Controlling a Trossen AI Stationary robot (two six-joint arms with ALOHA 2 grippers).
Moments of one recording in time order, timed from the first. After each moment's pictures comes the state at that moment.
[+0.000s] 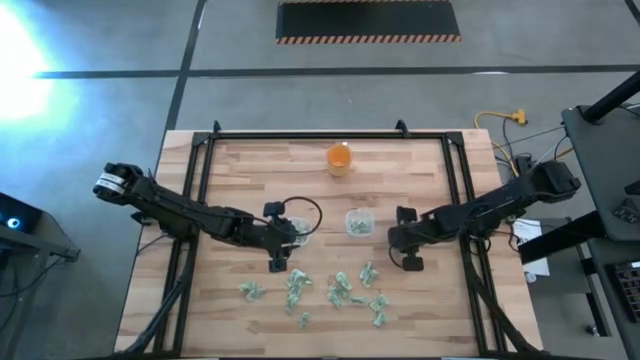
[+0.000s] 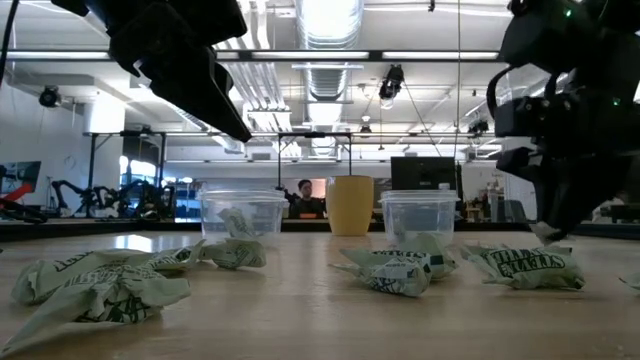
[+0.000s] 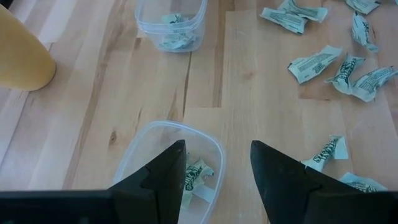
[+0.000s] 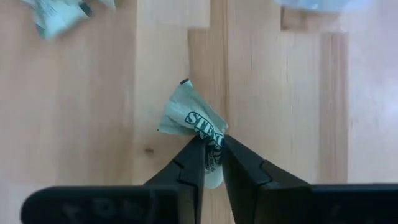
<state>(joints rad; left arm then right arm) -0.29 1.38 0.84 -0.27 -0.34 -0.21 0.25 1.30 0.52 -0.42 0.10 0.24</state>
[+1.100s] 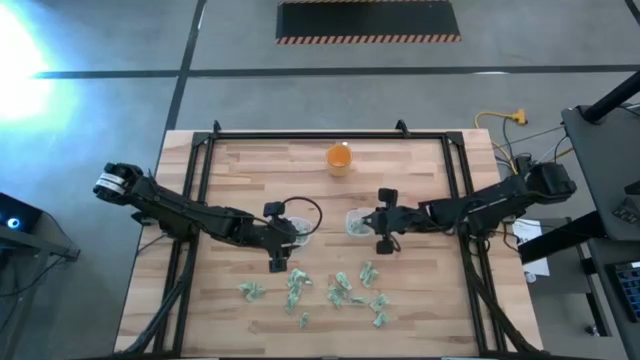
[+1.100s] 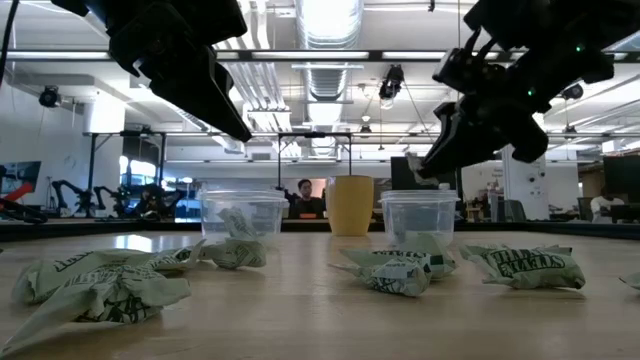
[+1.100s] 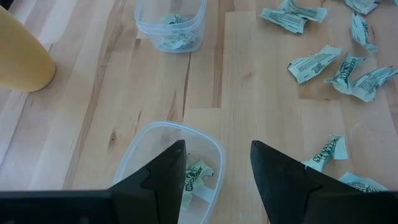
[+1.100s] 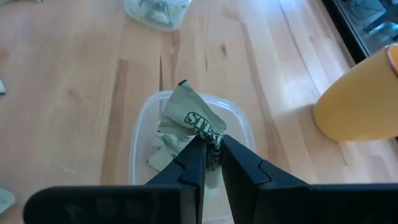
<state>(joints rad) -0.29 1.38 0.84 -0.27 -0.34 -0.20 0.13 1.35 0.53 0.11 0.34 -0.08</state>
